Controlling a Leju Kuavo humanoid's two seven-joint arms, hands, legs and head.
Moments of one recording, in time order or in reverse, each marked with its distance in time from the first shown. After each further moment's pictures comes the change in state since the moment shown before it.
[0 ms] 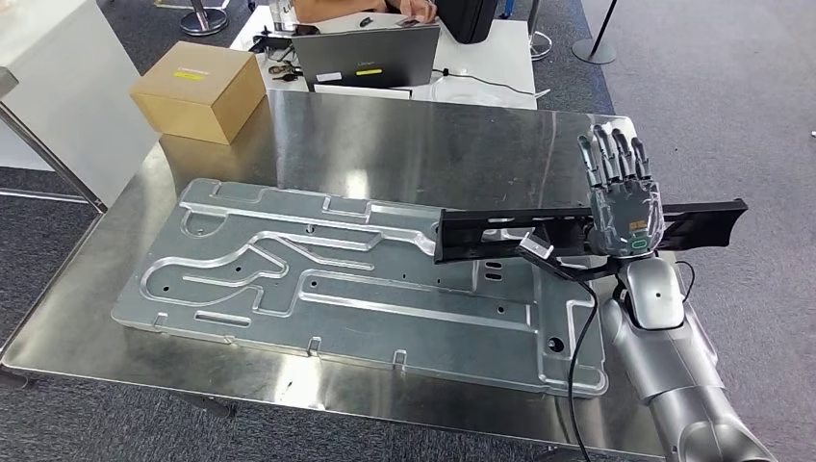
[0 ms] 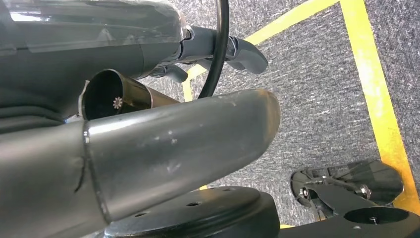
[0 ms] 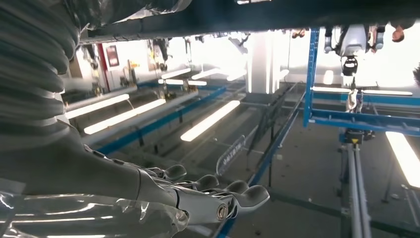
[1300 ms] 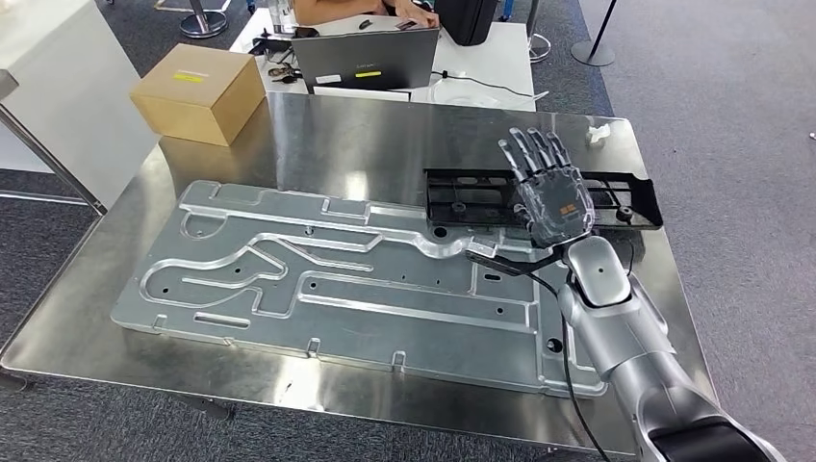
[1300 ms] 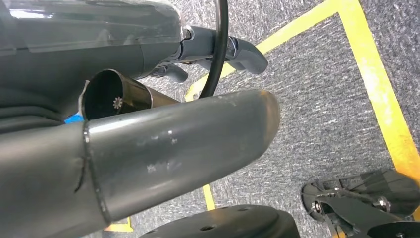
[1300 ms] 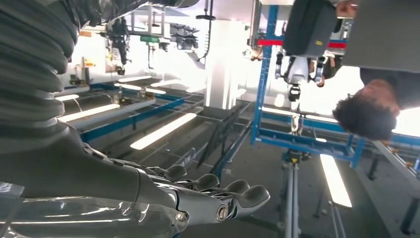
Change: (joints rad) left arm 0.002 0.024 -0.076 0.005 0.001 -0.005 0.008; right arm -0.144 0.114 0.125 0.187 0.055 0.068 -0.039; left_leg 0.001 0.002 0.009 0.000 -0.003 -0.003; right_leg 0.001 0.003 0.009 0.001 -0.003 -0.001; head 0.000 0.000
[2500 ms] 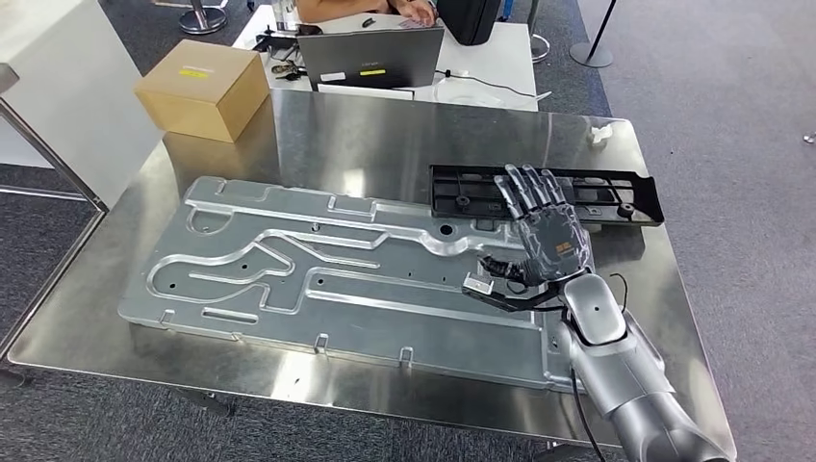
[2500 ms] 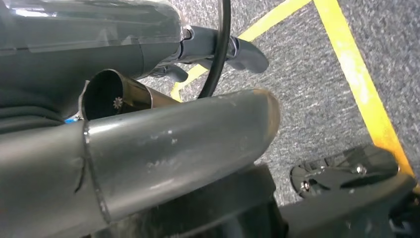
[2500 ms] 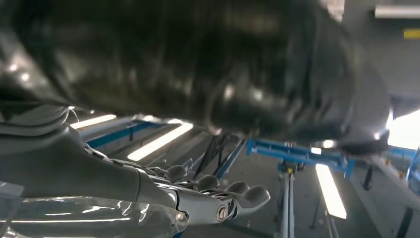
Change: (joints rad) left arm -0.004 -0.039 -0.034 0.001 0.002 -0.014 -0.040; right arm 0.171 -0.036 0.031 -0.132 -0.027 0.000 0.039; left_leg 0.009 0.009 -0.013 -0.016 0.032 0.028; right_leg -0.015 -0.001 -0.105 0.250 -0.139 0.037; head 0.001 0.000
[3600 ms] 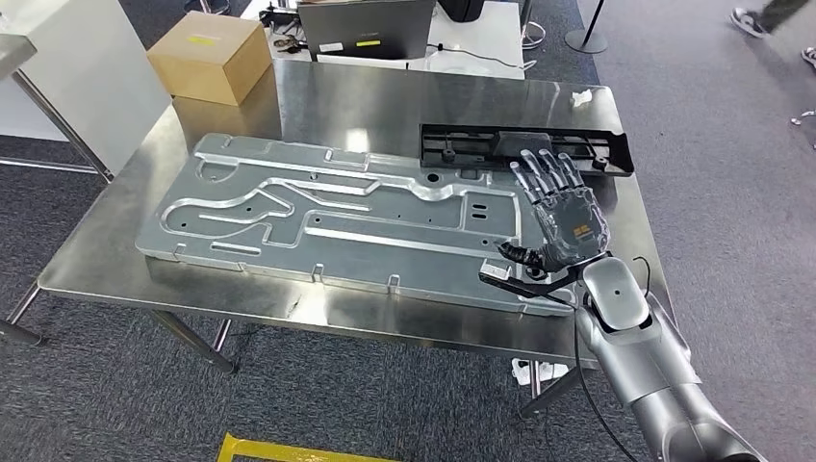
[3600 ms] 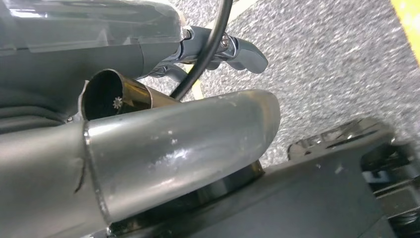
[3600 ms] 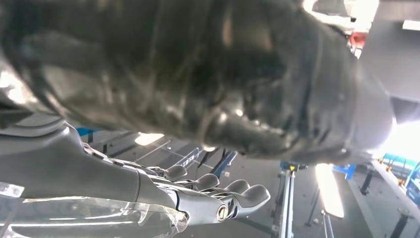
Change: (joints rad) left arm -0.017 -0.040 -0.015 0.000 0.039 -0.014 0.003; right arm -0.037 -0.068 -0.004 -0.077 0.026 0.105 0.007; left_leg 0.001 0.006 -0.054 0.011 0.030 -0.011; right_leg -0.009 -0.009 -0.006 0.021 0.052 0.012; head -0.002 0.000
